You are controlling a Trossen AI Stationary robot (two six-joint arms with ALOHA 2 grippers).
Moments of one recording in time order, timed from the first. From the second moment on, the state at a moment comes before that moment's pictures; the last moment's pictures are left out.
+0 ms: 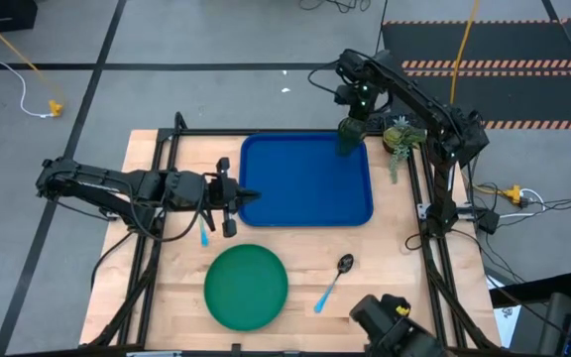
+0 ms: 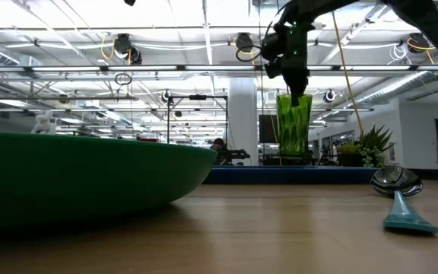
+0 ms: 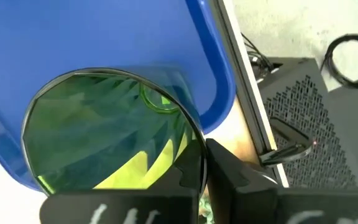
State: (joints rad) left arm -0.16 1.12 1.05 -0.29 -0.32 0.01; right arm -0.84 1.98 2.08 -1.58 0.00 -0.43
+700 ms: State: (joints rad) left arm -0.16 1.12 1.05 -0.29 -0.31 0.01; right arm -0.91 2.01 2.08 -1.57 0.00 -0.38
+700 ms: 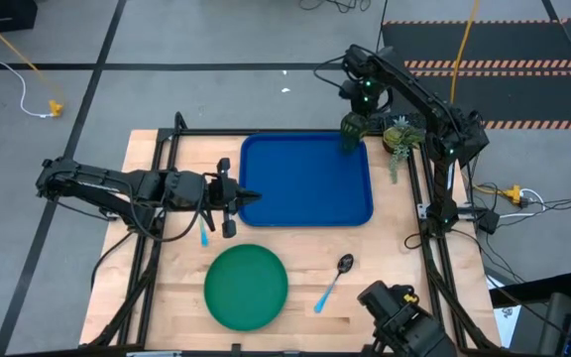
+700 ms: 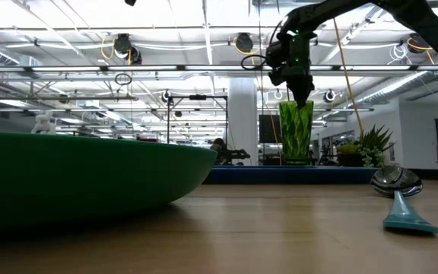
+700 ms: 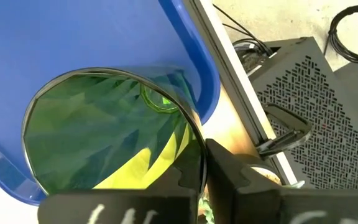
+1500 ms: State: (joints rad) left arm -0.16 1.12 1.05 -0.28 -0.31 0.00; right arm -0.92 2.00 1.90 -1.43 0.02 -0.35
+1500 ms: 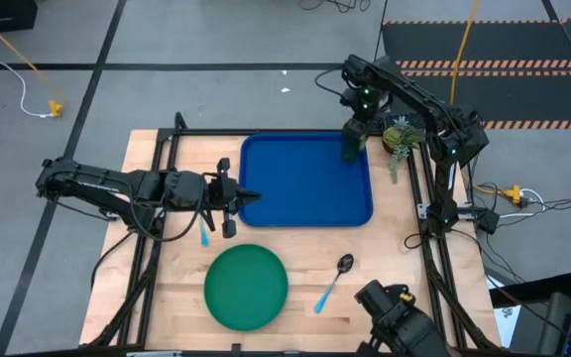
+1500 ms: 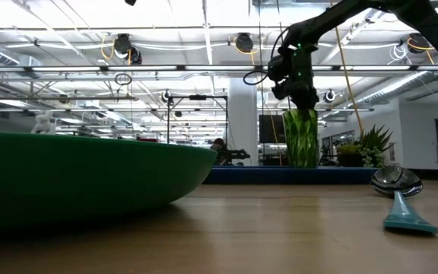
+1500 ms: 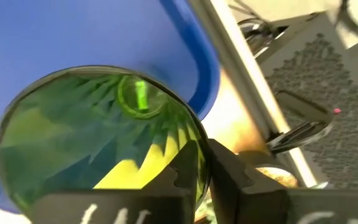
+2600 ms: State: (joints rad) left arm -0.16 1.12 1.05 -0.24 -0.31 0.02; right arm -0.90 1.87 1.89 -1.40 0.07 -0.29
